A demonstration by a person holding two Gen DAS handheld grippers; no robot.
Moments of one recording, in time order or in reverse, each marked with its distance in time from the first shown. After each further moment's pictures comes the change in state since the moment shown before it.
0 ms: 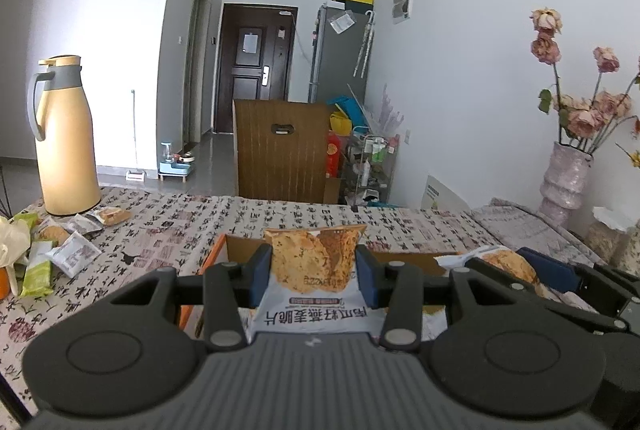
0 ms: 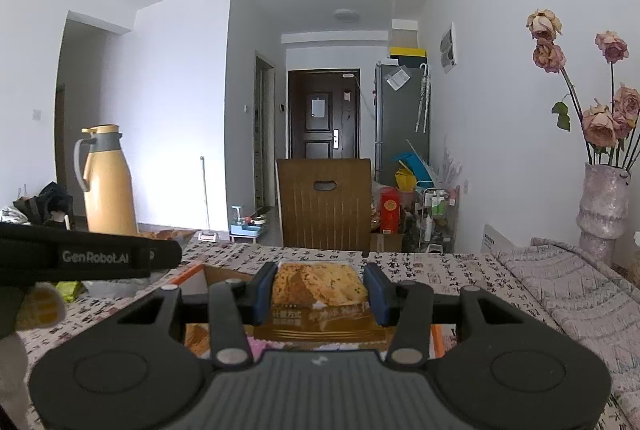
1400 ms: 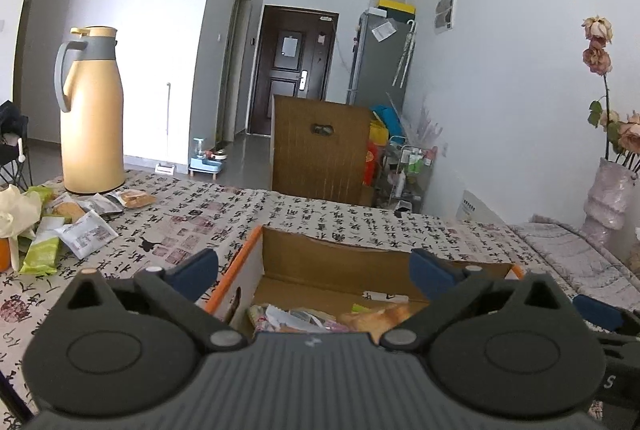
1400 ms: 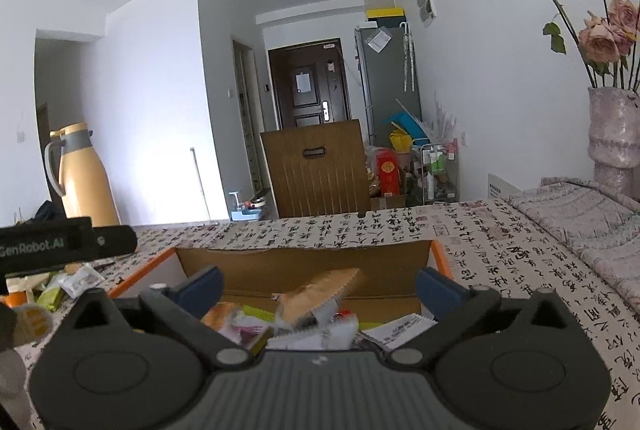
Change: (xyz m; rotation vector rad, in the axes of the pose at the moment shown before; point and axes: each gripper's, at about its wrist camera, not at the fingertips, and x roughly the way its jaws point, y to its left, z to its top) left arm 0.039 0.026 -0.022 -0.075 -0.021 0.098; right arm 0.054 -0.032 -0.035 0.147 0.073 0.015
